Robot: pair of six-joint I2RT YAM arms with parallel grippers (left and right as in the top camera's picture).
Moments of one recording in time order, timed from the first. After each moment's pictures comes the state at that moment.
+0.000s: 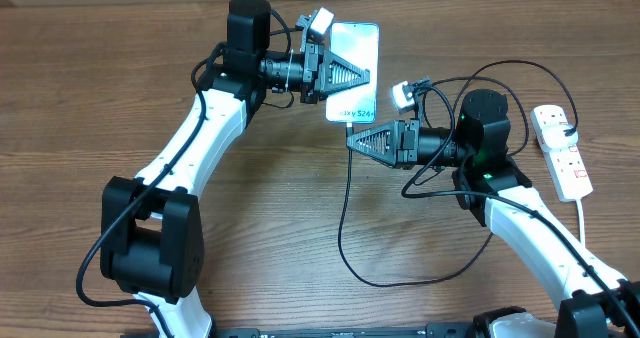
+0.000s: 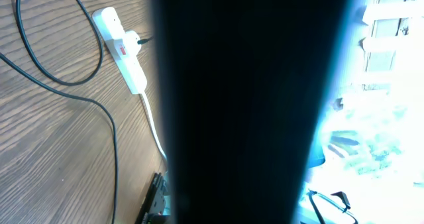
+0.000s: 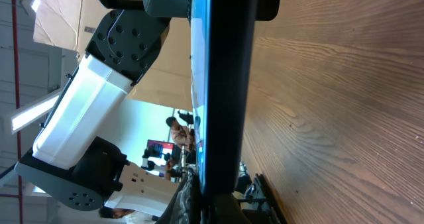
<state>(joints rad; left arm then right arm) -0.28 1.90 1.47 -0.03 1.35 -0.93 0.23 1.41 0.77 0.41 -1.21 1.07</state>
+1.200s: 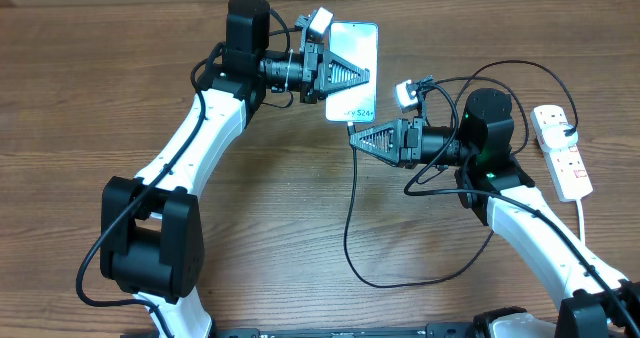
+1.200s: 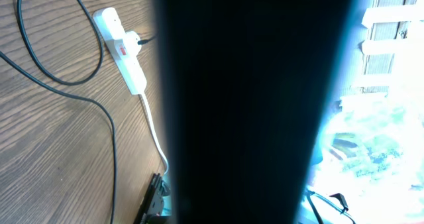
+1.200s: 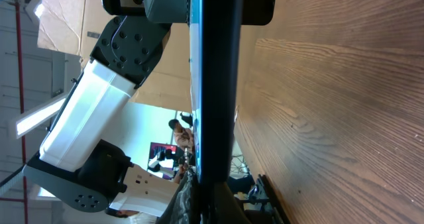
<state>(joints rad) -0.28 1.90 1.47 -0.03 1.35 -0.94 0.21 1.41 0.76 0.41 -1.21 1.09</state>
